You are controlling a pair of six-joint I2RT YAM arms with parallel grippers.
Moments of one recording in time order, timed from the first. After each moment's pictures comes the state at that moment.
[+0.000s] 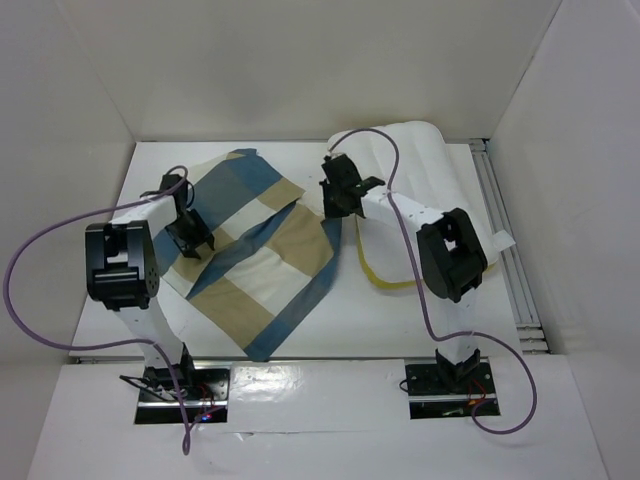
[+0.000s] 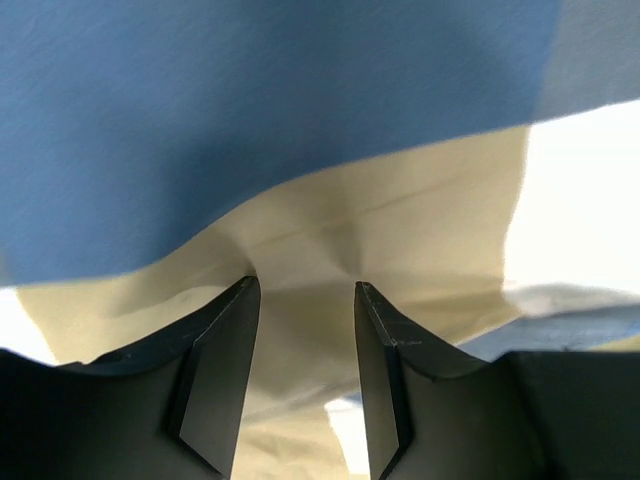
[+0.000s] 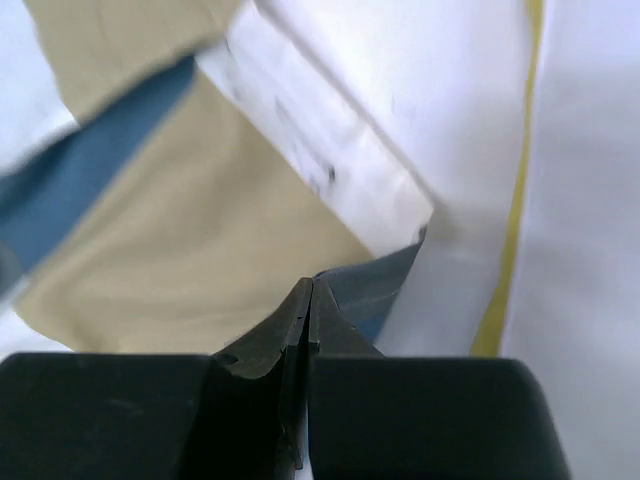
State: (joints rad) left arm 0.12 1.85 1.22 -0.69 0.02 -0.56; right arm 0.57 2.00 1.52 -0.40 0.14 0.36
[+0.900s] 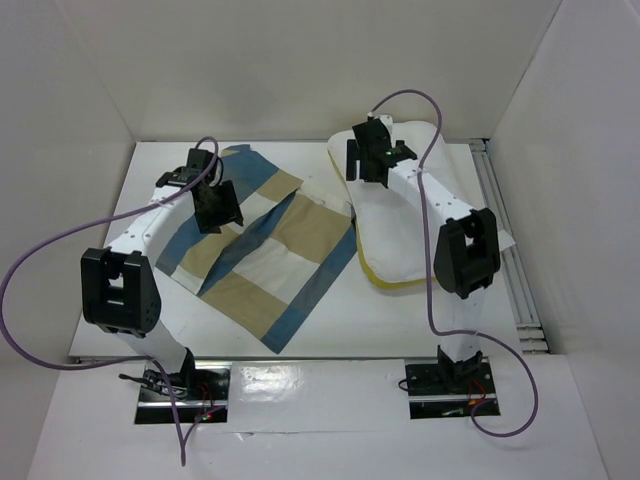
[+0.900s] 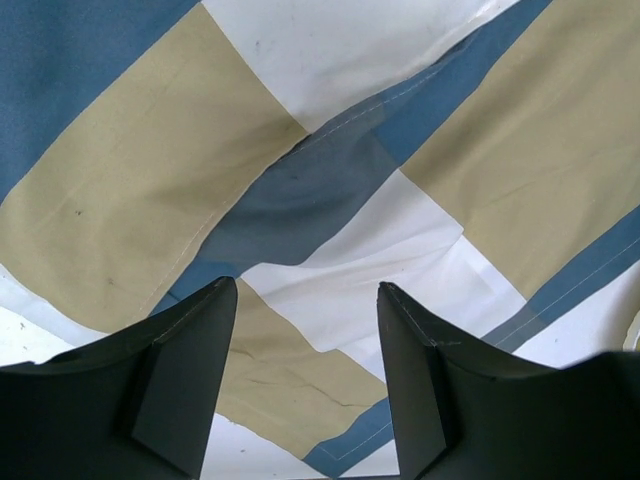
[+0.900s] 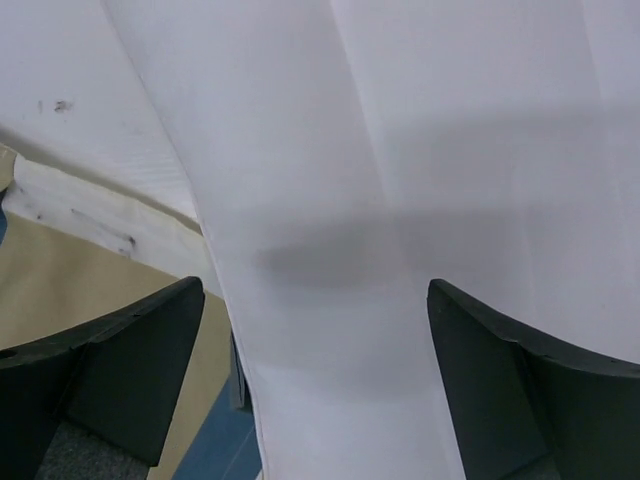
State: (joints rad) left arm -0.12 1.64 1.35 -0.80 0.03 -0.48; right arm 0.41 1.94 1.72 -0.57 0.41 0.32
